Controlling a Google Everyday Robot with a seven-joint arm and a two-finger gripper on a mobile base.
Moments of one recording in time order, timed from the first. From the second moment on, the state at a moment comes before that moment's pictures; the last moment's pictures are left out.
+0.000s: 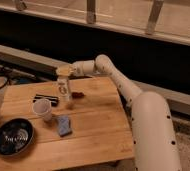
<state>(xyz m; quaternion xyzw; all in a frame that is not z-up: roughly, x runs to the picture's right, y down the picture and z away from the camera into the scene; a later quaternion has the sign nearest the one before) -0.187 -0.109 0.824 -0.35 -0.53 0.39 0.66</state>
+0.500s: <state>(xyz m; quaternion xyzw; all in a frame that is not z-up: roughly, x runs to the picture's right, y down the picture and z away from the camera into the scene) -0.175 -0.116 0.822 -0.32 -0.60 0.34 0.65</state>
